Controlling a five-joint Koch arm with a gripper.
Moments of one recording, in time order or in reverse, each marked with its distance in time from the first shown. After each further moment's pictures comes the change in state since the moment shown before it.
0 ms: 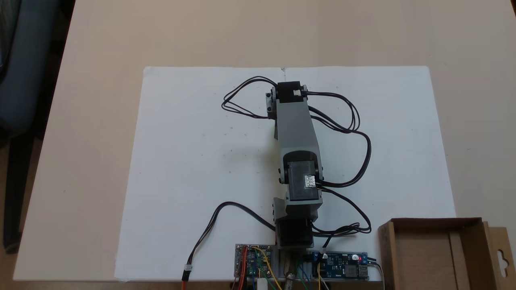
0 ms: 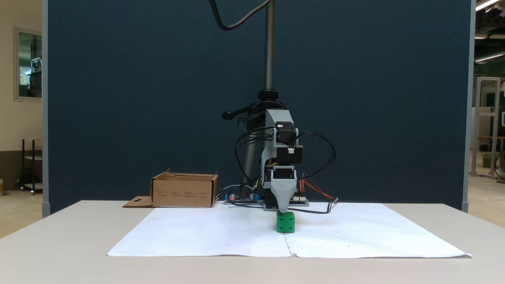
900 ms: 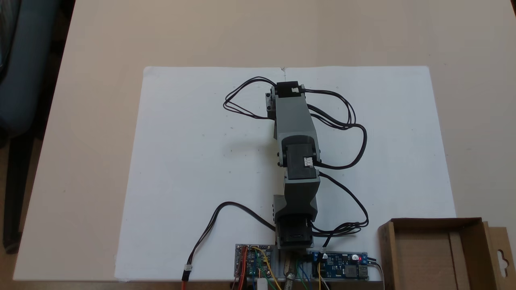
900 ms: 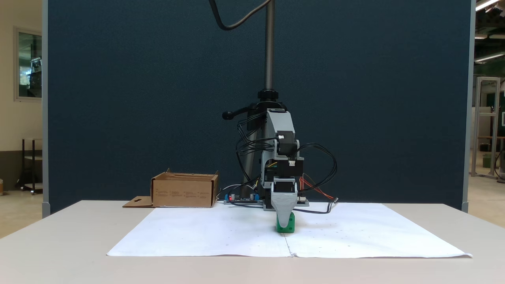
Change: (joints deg) arm 0.1 -8.9 0.0 -5.6 0.0
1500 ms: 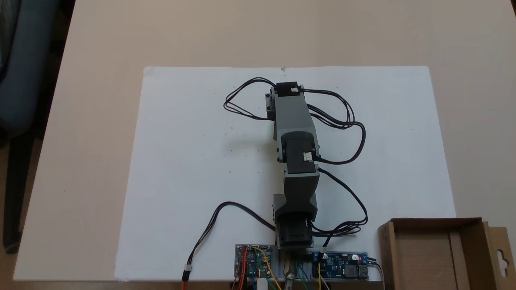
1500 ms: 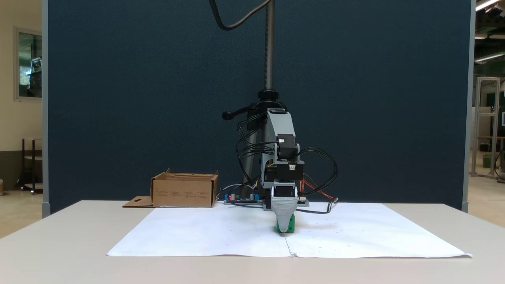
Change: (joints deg) arm 0.0 -2.3 0.0 -1.1 0.0
